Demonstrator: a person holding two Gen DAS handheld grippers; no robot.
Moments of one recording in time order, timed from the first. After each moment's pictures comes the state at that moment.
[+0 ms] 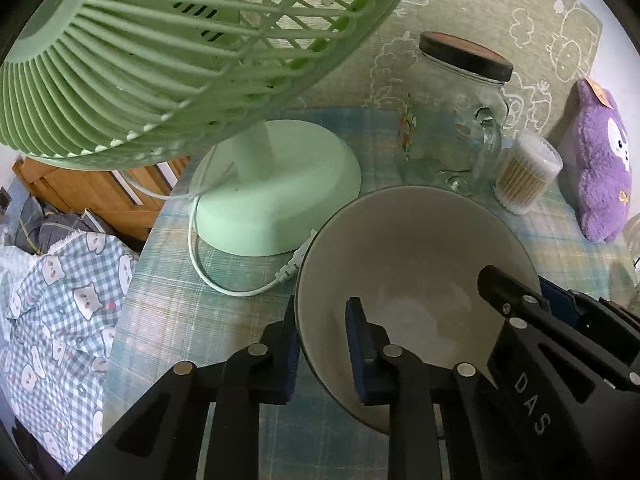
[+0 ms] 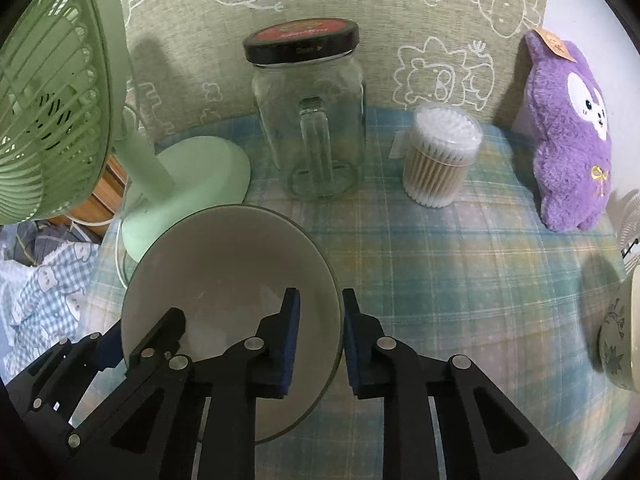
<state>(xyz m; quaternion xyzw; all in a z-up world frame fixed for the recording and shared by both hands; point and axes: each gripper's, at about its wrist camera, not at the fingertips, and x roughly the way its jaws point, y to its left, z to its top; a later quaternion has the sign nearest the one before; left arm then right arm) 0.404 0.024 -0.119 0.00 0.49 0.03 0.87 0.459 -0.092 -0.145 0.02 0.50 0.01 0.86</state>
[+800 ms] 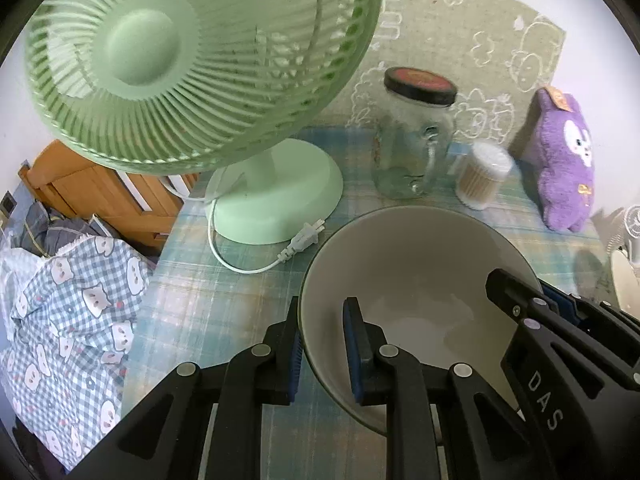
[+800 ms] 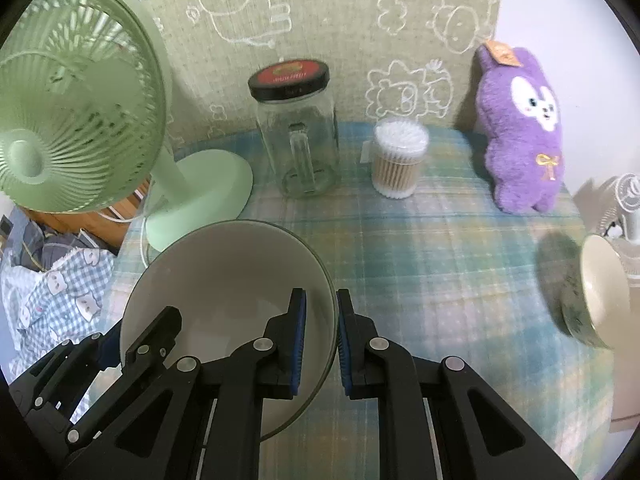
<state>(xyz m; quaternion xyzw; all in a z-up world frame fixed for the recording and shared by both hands) 0.356 0.020 -0.075 0.00 0.47 0.01 0.88 0.401 -0.103 -0.097 0.04 0.48 0.00 0.87</state>
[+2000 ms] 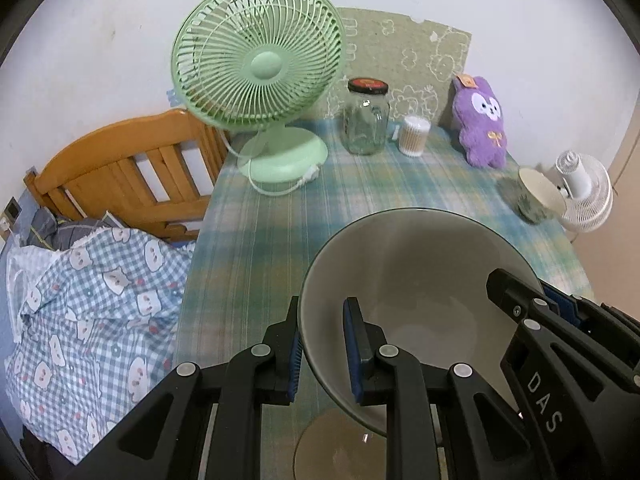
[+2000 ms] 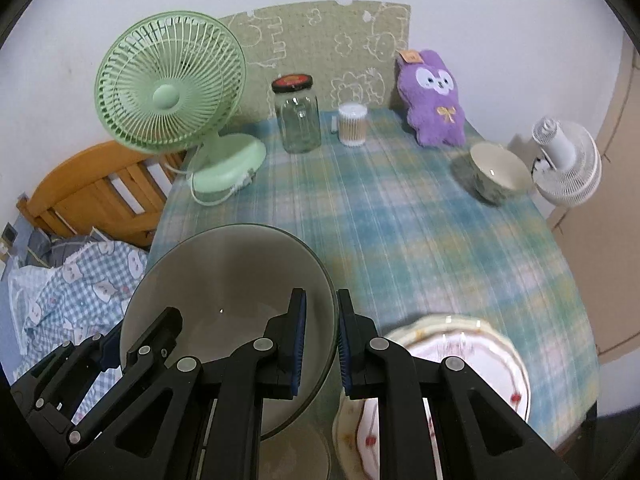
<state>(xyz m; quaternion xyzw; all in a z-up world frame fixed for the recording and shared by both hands) 0.168 0.063 -0.029 0.03 0.45 -0.06 0.89 0.182 -0.045 -0.040 0.06 0.46 -0.08 0.88</state>
